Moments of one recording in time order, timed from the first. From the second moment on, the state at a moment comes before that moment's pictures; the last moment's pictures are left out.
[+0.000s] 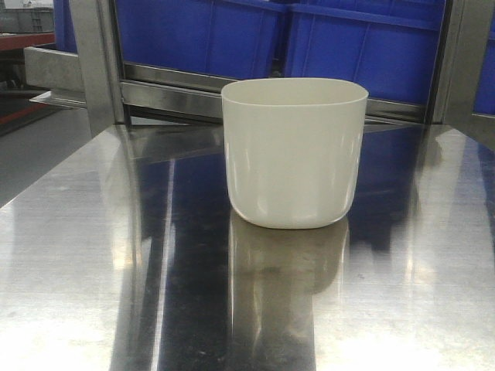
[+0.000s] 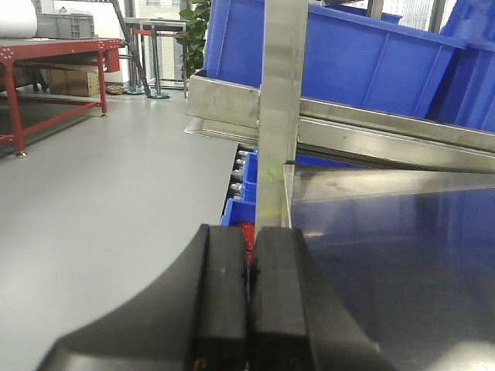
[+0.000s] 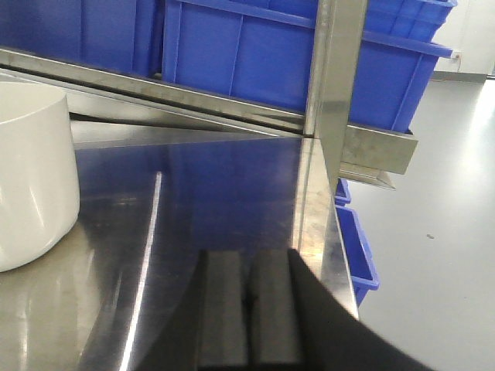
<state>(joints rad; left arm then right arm) -0.05 -0.01 0.01 -0.08 0.06 0.04 0.09 -0.01 0.03 0.02 0.09 -0.01</state>
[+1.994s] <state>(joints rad) -0.05 -0.01 0.01 -0.08 0.06 0.04 0.54 1.24 -0.90 -0.43 0.70 0.74</state>
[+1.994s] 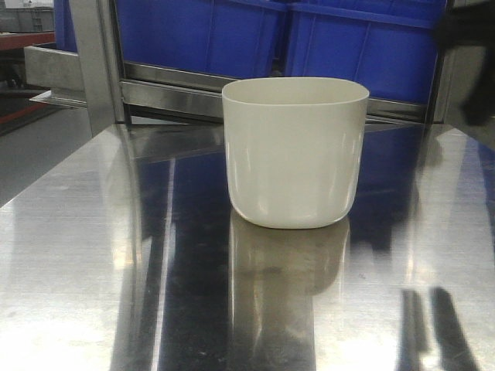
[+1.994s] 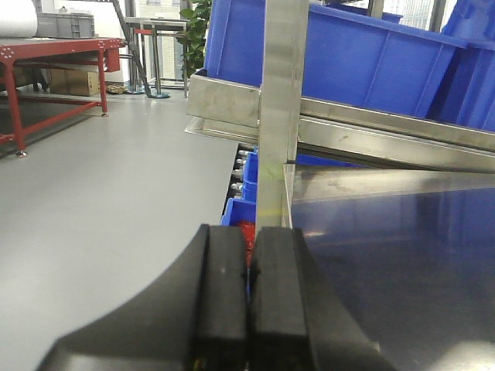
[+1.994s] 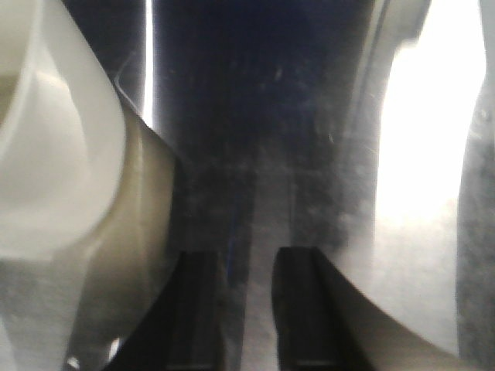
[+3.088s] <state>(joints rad) -0.05 -0.01 0.01 -0.08 0.06 0.04 0.58 1.77 -1.53 -0.27 1.03 0.68</state>
